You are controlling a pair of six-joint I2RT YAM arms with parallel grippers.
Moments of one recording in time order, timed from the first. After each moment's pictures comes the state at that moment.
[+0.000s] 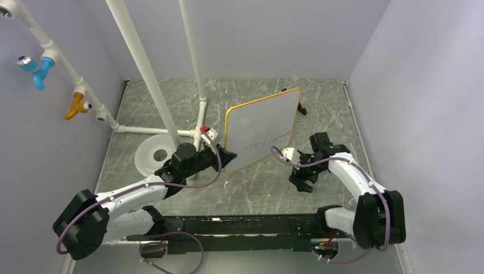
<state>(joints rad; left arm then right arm) -0.76 1.09 0.45 0.50 0.22 -0.28 0.14 1.20 0.65 -0.84 -0.42 -1.03</state>
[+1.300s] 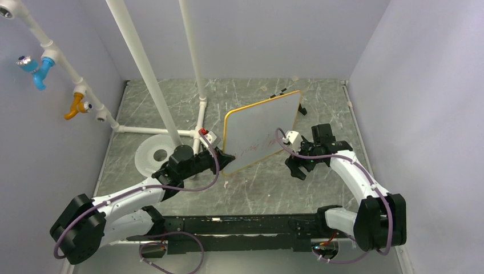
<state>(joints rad) -0.75 1.05 0.41 0.50 0.27 -0.24 0.14 1.17 0.73 -0.71 -0.42 -0.77</state>
